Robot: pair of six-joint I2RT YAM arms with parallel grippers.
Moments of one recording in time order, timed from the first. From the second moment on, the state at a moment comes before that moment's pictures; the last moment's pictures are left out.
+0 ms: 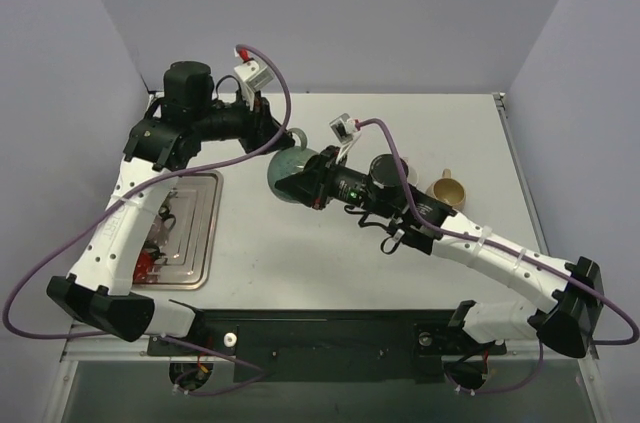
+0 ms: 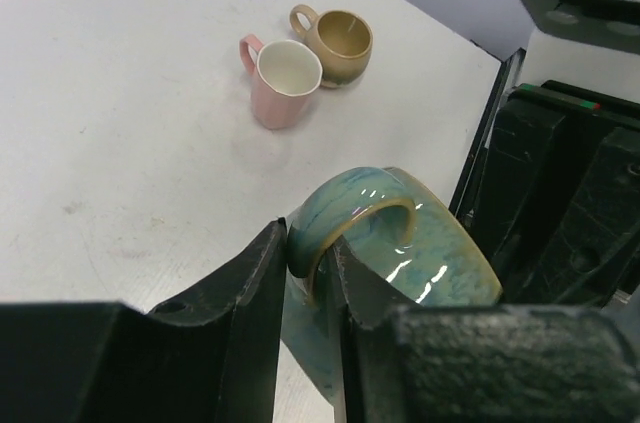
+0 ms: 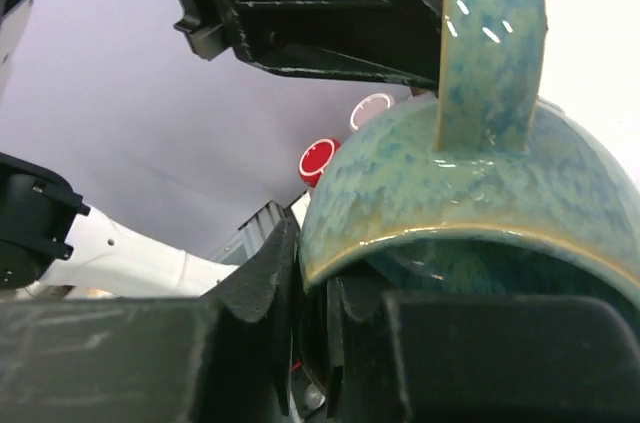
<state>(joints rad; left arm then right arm) -0.35 1.39 1.72 -0.76 0.78 0.00 0.93 1.25 1.05 0.24 -0.21 0.63</state>
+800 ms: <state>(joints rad) 0.03 1.37 1.43 -0.76 0.30 0.41 0.59 1.93 1.39 -0.38 0.00 0.58</state>
